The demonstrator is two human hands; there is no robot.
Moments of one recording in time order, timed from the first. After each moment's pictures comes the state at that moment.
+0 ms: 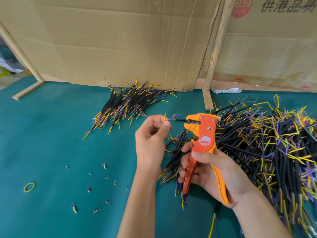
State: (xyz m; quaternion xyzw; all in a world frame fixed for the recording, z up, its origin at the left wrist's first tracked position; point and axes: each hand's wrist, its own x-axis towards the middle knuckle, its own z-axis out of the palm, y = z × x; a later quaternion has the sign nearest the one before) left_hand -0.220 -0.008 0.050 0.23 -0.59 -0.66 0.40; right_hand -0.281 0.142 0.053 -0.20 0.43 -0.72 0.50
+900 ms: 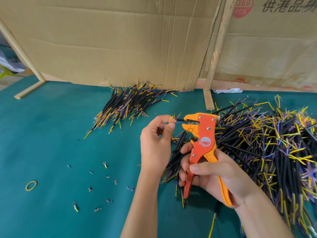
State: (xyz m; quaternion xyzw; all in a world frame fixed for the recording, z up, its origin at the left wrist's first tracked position) left_hand -0.224 -0.006 0.046 0.21 -0.69 -0.55 0.42; right_hand -0.284 0.146 0.050 -0.25 0.41 -0.71 0.51
